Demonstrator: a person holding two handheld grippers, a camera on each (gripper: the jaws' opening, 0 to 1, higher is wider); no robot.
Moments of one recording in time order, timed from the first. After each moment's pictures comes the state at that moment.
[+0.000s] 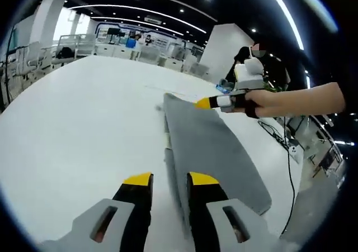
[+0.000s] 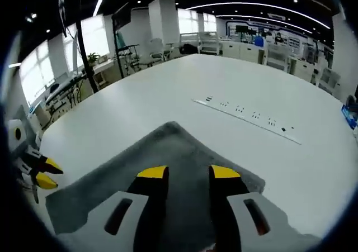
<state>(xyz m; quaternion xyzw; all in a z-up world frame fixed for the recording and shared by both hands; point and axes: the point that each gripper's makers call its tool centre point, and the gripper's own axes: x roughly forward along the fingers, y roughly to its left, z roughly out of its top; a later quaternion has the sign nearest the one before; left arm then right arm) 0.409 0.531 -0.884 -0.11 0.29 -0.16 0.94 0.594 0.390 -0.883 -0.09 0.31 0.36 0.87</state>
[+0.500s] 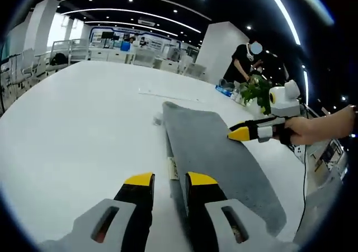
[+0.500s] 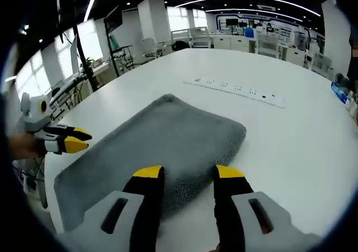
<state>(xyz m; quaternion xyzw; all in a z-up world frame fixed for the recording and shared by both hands) 0.463 0.525 -0.889 -0.09 0.28 -0.18 0.94 0.537 0.345 -0.894 -0.05 0.34 0.34 0.88</state>
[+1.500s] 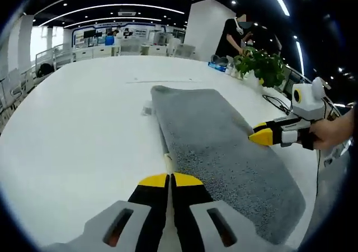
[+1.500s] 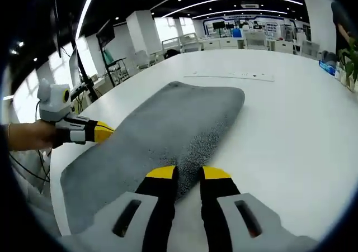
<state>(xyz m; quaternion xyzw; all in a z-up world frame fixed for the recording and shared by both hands) 0.472 0.505 -0.911 0.00 0.33 -0.21 0.92 0.488 0.333 -0.914 0.02 0.32 0.31 0.89</state>
